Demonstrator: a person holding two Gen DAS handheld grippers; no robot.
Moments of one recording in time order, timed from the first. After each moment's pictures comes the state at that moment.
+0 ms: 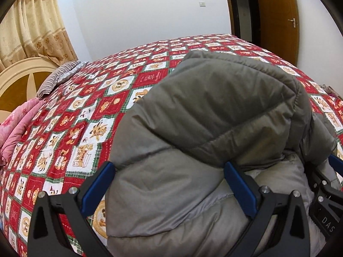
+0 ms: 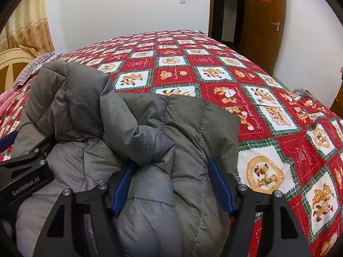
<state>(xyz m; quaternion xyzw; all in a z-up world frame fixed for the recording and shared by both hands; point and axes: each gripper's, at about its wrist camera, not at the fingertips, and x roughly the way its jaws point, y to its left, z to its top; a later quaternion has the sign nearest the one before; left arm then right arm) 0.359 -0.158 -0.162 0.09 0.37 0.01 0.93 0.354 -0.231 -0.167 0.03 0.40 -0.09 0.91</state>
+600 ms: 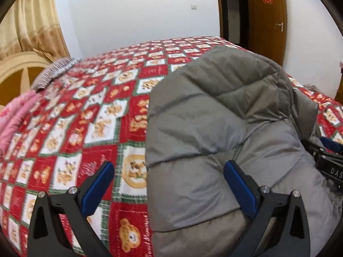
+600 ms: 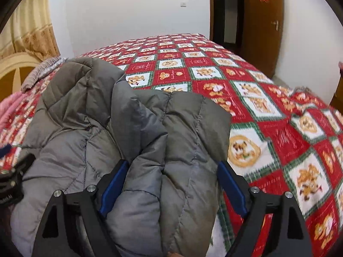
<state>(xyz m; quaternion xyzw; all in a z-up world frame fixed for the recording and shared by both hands) 0.290 -0.102 -0.150 0.06 0.38 -0.06 0.92 0.298 -0.243 -0.150 0.06 0.39 -0.07 0.92</state>
